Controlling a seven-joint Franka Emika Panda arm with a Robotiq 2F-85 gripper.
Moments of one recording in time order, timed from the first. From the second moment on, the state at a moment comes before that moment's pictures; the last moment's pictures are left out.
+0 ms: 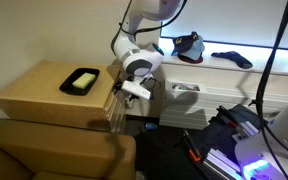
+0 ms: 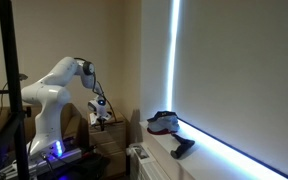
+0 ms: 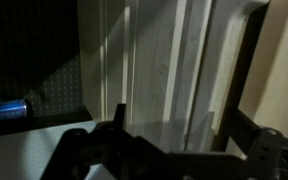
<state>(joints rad) 0.33 0.81 0.04 -1.95 1.89 2.94 -0.92</state>
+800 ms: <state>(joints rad) 0.37 0.92 0.03 -1.82 2.12 2.91 -1.12</state>
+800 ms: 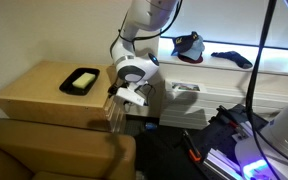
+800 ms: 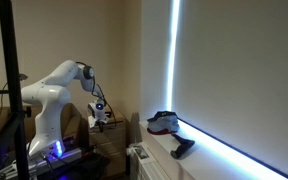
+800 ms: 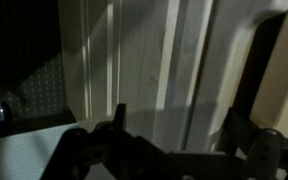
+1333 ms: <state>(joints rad) 0.37 0.92 0.03 -1.82 2.06 2.93 -1.00</state>
